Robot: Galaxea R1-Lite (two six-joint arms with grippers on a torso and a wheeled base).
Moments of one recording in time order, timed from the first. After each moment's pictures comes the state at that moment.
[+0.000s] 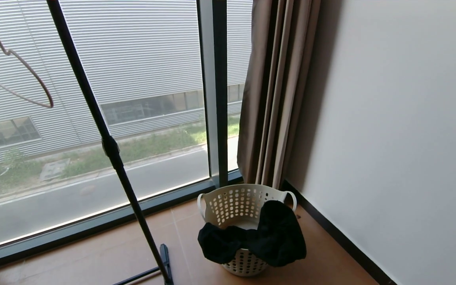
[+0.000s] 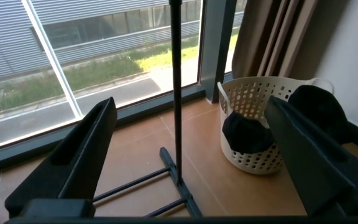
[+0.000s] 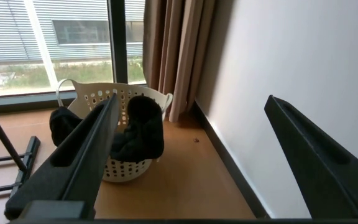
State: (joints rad) left arm 0.00 0.01 -0.01 0.02 -0.03 0.03; right arm 0.00 0.00 0.00 -0.01 0.11 -0.06
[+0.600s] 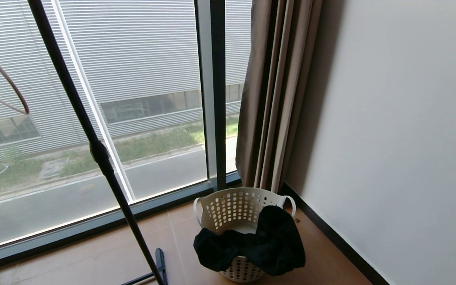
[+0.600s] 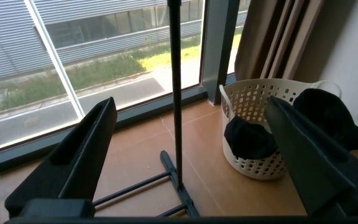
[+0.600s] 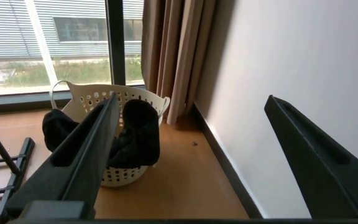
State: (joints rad) left arm 0.00 0.01 -0.01 0.02 -0.02 0.04; right arm 0.00 0.00 0.00 -0.01 0.11 -0.06
